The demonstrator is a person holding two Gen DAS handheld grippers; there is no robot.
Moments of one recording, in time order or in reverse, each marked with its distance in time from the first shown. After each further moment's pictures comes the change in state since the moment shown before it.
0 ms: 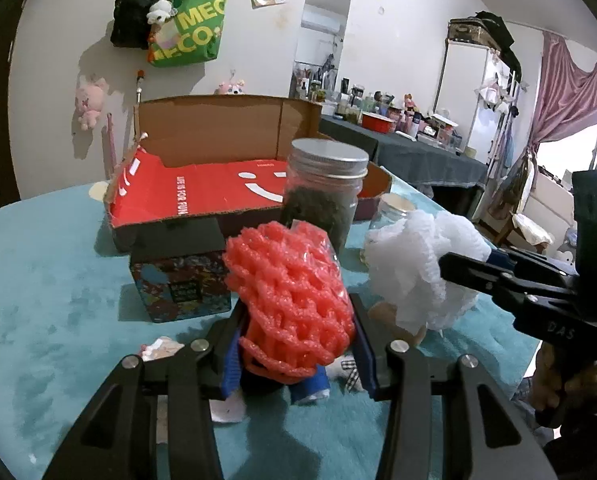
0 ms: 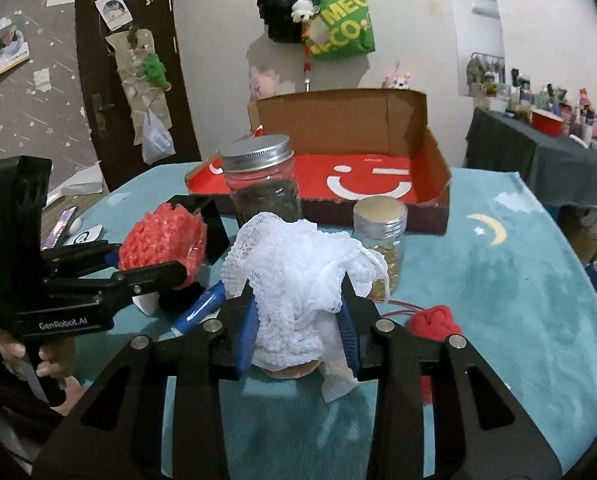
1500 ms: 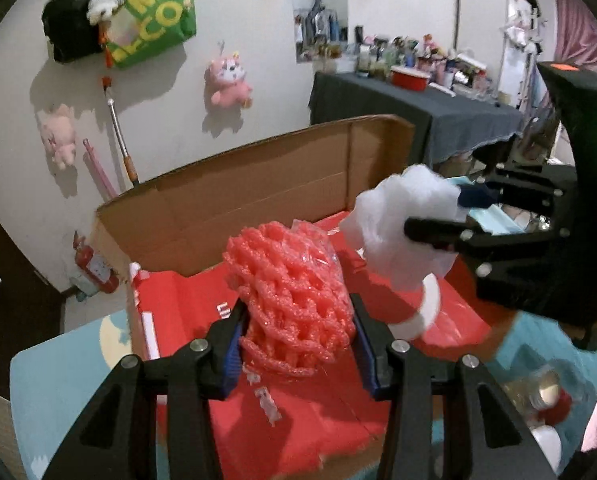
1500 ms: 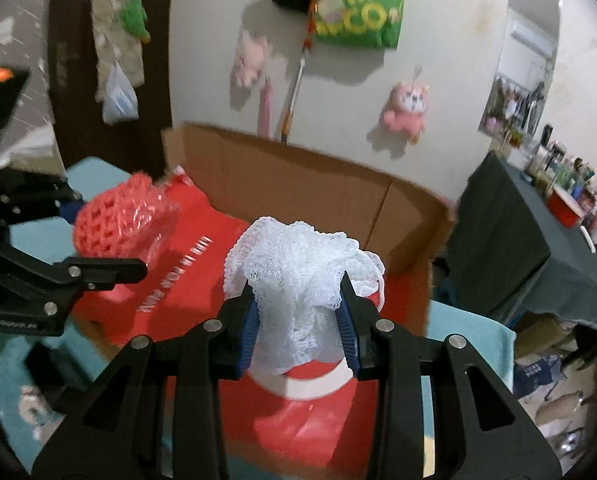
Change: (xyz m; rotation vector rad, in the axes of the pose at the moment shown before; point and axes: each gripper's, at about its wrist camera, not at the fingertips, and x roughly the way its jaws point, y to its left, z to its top) left arm 0.169 0.089 0.218 0.160 0.253 0.082; right arm 0.198 -0.056 0.218 -0.225 0.195 -0.106
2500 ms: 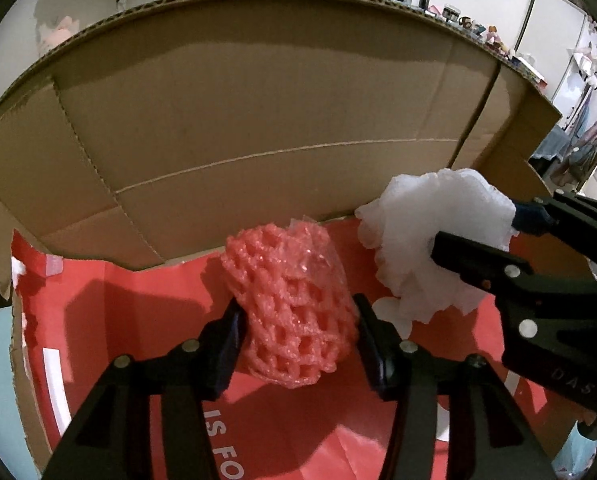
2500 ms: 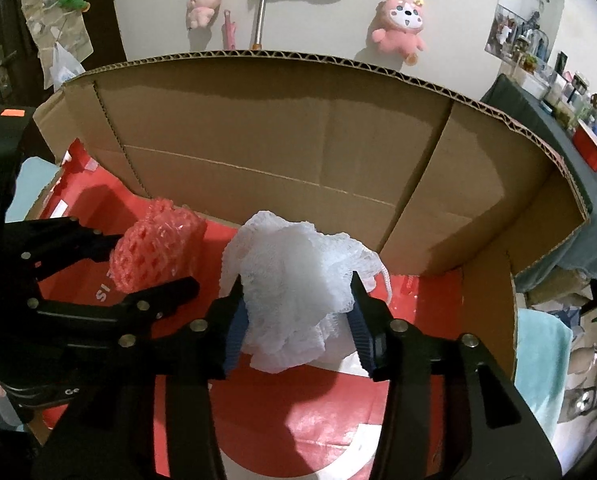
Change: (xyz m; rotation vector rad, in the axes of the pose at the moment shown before) left arm 0.118 0.038 0.008 -0.193 0.163 -0.004; right arm 0.144 -0.038 0.028 0.124 0.228 0.001
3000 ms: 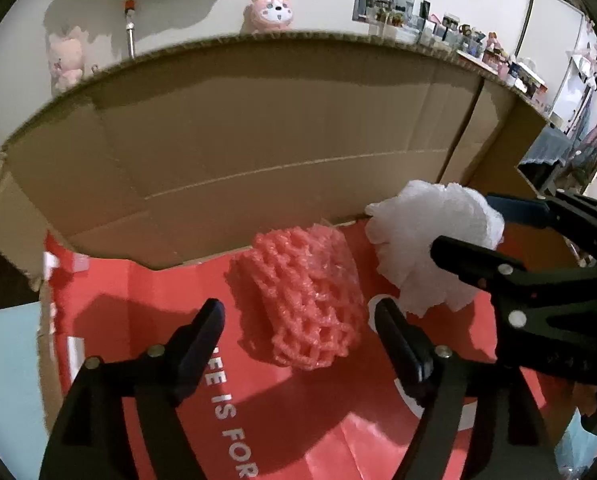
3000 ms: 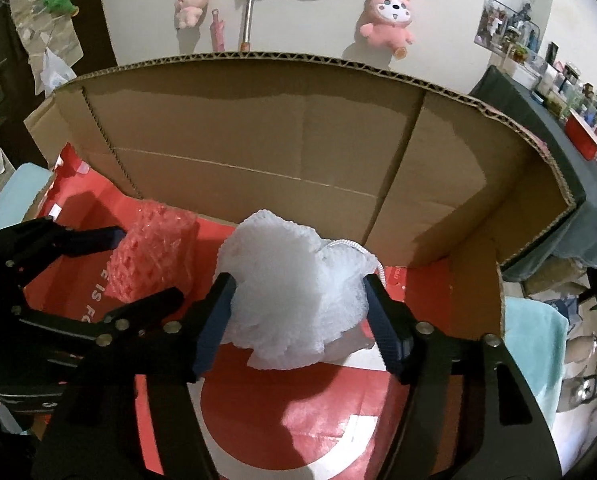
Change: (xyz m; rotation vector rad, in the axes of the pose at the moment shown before) left arm -0.040 0.008 -0.014 -0.004 -0.044 0.025; right arm -0.007 -0.004 -0.003 0.033 0.010 -0.019
